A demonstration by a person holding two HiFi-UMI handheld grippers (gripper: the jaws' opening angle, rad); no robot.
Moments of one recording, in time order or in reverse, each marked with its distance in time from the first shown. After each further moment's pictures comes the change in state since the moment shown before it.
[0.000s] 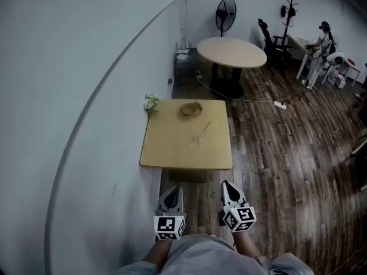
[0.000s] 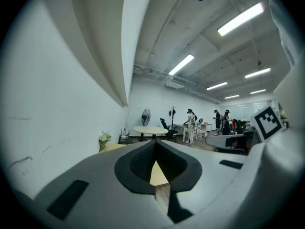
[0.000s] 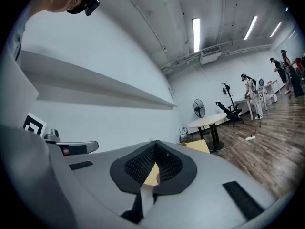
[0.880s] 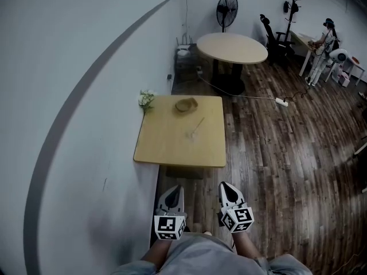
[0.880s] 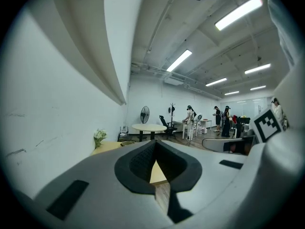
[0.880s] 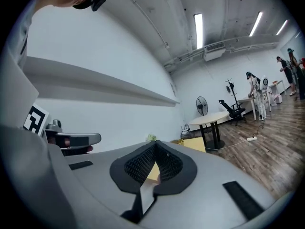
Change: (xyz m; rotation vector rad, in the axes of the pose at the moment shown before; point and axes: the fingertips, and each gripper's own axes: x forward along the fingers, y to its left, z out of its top) left arm 0.015 -0.060 -0.009 0.025 0.029 0.005; right arm -0.023 -0.046 -0.008 -0.029 0.043 0.046
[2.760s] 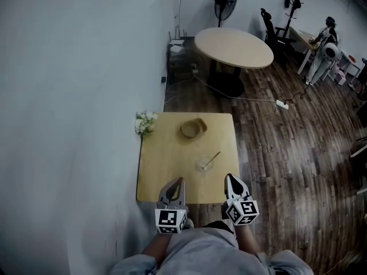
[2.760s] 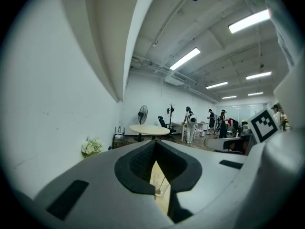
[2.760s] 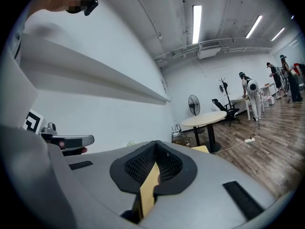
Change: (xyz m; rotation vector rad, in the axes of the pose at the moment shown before) left arm 0.236 0.179 0.041 -0.034 0.003 -0.088; right arm 0.275 -0.057 0.034 0.016 0.013 -0.141
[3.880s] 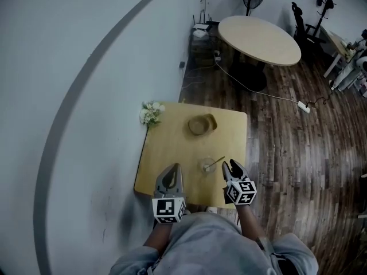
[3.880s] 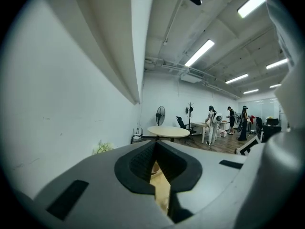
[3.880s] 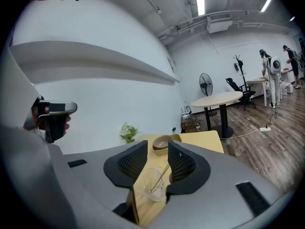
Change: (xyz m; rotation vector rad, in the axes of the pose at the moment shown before) left arm 0.059 0.025 0.015 -0.010 -0.009 0.246; right arm 0.117 -0.074 -0.069 0.010 0.232 0.165
